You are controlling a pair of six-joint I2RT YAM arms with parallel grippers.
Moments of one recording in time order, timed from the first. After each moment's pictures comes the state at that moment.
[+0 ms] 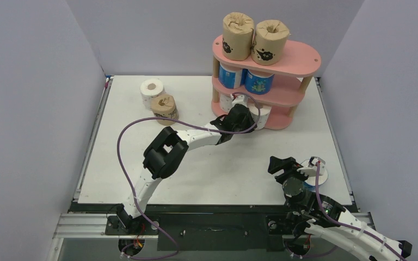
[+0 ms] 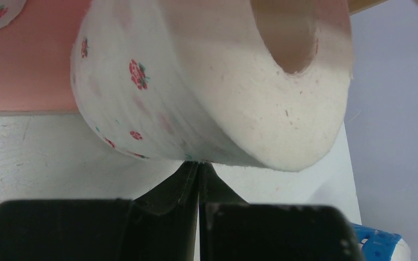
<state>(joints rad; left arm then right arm) -0.87 2.29 1.71 0.11 -0.09 -0.83 1.01 0.19 0.34 -0.64 1.00 1.05</state>
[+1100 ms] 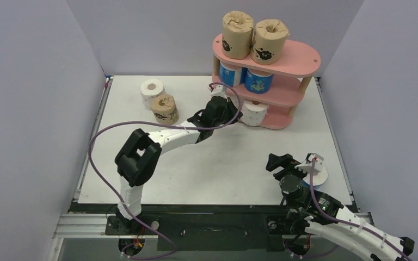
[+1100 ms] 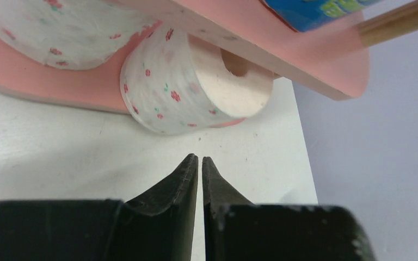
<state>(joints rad) -0.79 2.01 1.46 0.19 -0.10 -0.86 1.01 0.26 0.37 -0.61 1.02 1.00</state>
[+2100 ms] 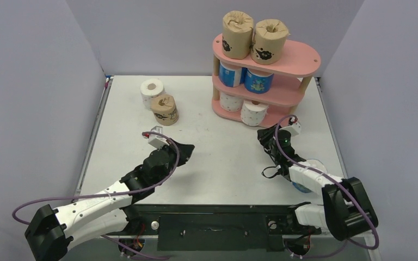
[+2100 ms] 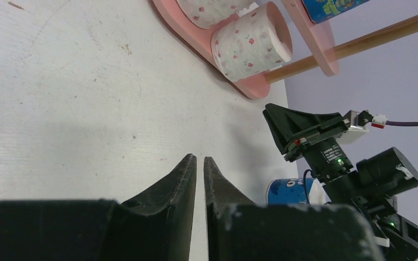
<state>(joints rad) -0.88 0.90 0.46 0.17 -0.44 -1.04 0.31 1.21 0.41 0.40 0.21 0.89</state>
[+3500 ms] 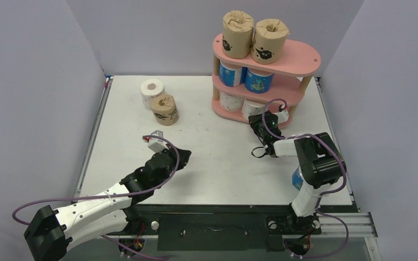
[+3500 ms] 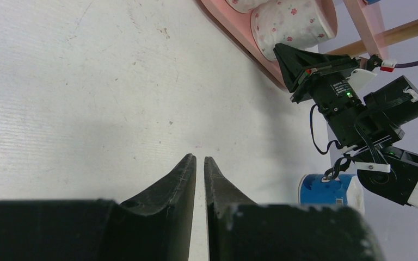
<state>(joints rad) -0.89 0.86 0.41 0.08 -0.47 -1.03 0.28 1.76 0.71 0.68 0.17 1.03</state>
